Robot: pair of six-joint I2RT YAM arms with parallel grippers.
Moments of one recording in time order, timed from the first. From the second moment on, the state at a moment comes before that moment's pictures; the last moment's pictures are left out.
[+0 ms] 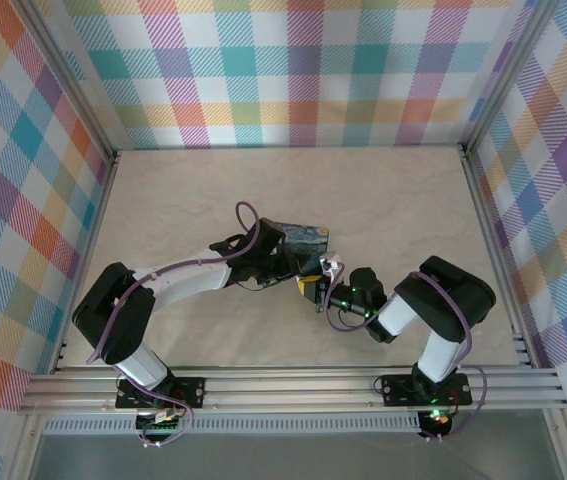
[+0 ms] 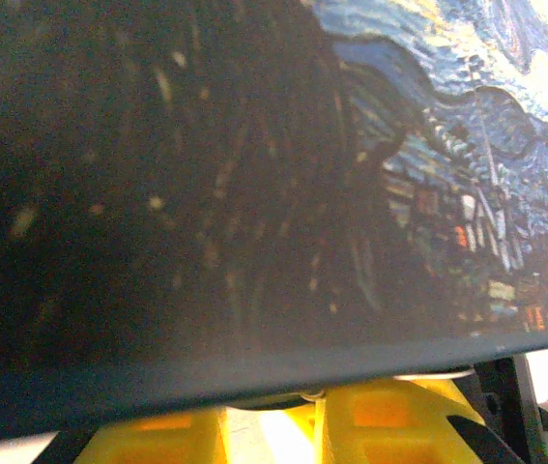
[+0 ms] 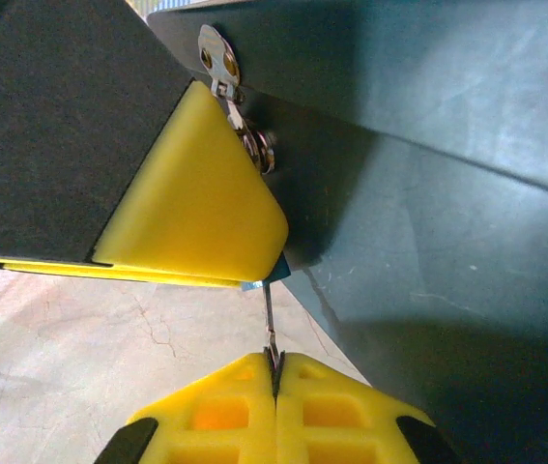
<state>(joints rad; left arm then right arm) -0.76 1.61 0.99 -0.30 0.20 -1.01 0.71 1.74 0.26 1.19 -0.35 0.45</state>
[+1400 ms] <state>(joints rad) -0.76 1.61 0.99 -0.30 0.20 -1.00 0.76 1.70 0.28 1.09 -0.23 0.33</state>
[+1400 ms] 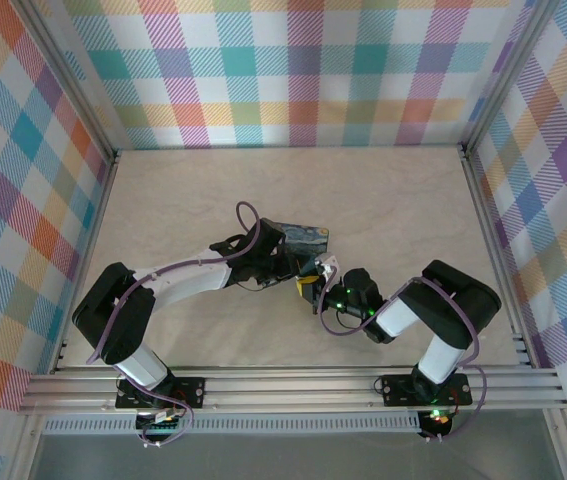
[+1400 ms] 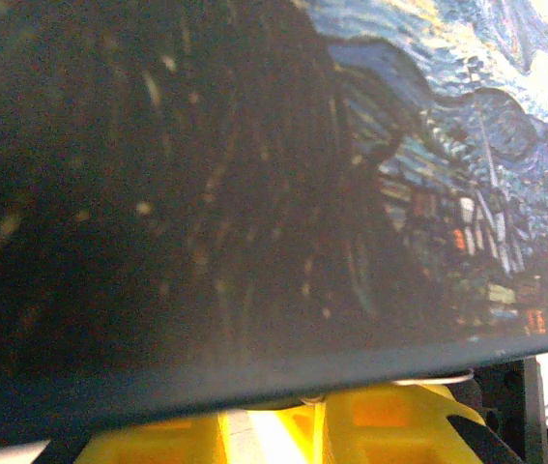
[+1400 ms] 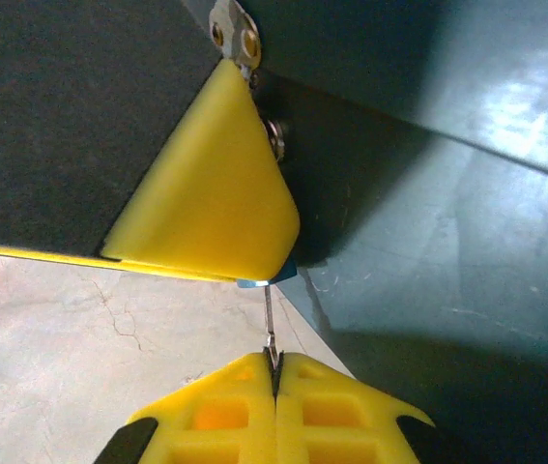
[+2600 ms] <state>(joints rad) -0.77 1.61 0.99 -0.30 0.22 -1.00 0.76 1.69 0.22 1.15 -0.25 0.29</state>
